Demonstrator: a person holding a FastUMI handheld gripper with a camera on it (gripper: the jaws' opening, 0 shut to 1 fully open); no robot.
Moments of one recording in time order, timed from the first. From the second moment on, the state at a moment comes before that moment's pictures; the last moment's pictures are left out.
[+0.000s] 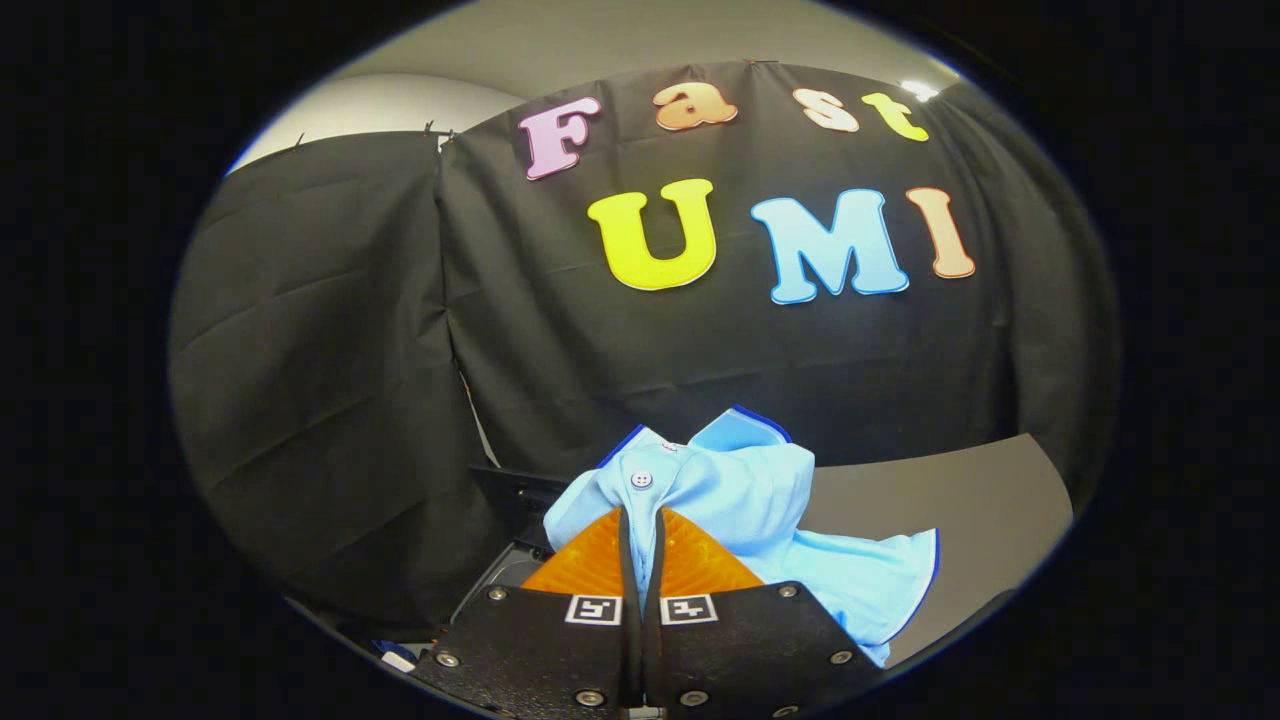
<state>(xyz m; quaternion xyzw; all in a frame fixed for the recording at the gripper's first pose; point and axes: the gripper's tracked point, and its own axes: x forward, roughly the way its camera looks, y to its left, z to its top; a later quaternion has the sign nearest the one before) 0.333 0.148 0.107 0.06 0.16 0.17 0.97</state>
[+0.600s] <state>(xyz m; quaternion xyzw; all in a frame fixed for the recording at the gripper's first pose) 0.321 0.239 0.089 0.05 0.18 0.21 0.96</state>
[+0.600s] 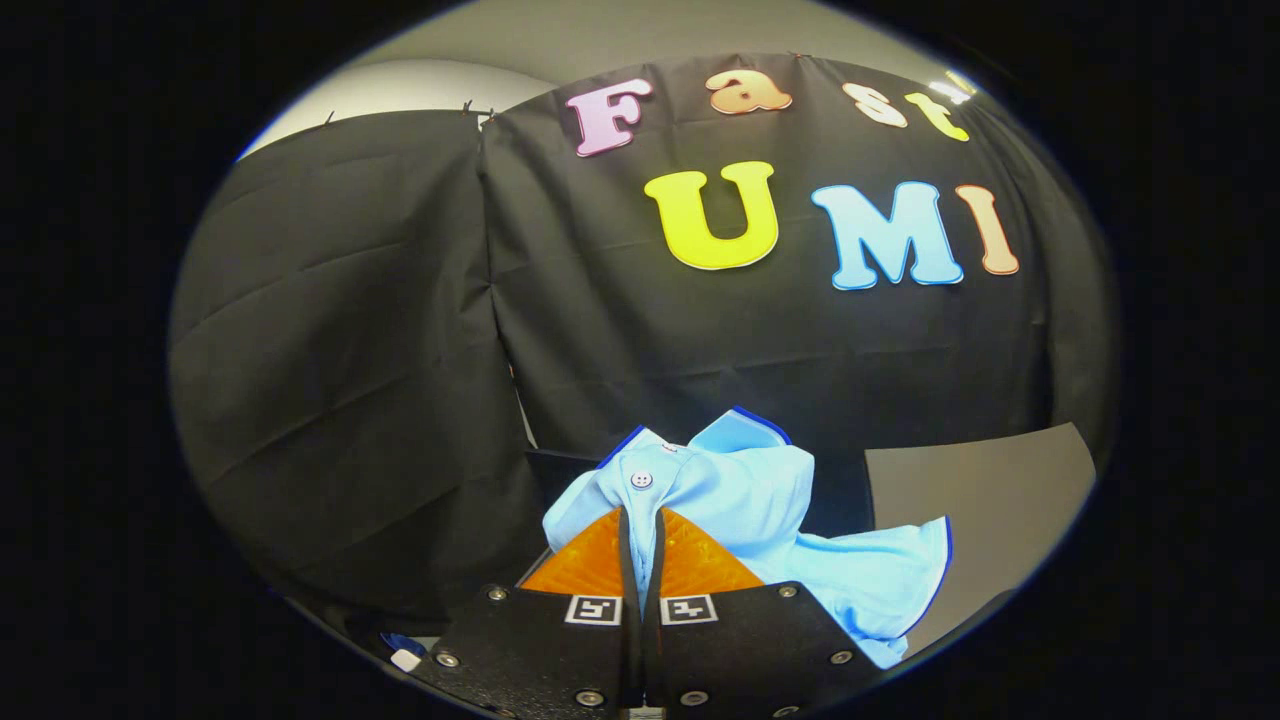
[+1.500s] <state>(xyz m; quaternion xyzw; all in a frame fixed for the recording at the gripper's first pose) 0.319 0.332 0.001 0.02 0.22 0.21 0.95</state>
